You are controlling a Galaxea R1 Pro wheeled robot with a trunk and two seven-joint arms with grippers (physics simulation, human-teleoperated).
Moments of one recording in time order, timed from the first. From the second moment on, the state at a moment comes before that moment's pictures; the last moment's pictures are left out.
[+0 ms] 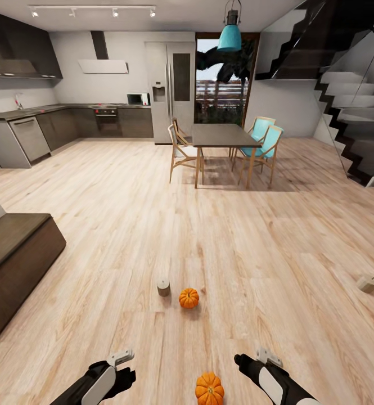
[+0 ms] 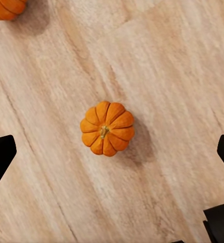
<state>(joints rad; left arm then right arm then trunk) -0.44 0.09 -0.48 -0.56 0.89 0.44 0.37 -0.53 0.02 -0.04 -0.26 -0.46 0.16 -0.06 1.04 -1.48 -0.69</state>
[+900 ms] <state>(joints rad) -0.55 0.10 -0.46 -0.69 0.89 0.67 0.46 -0.59 0.03 0.08 -0.34 -0.45 0.52 -0.14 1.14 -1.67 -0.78</state>
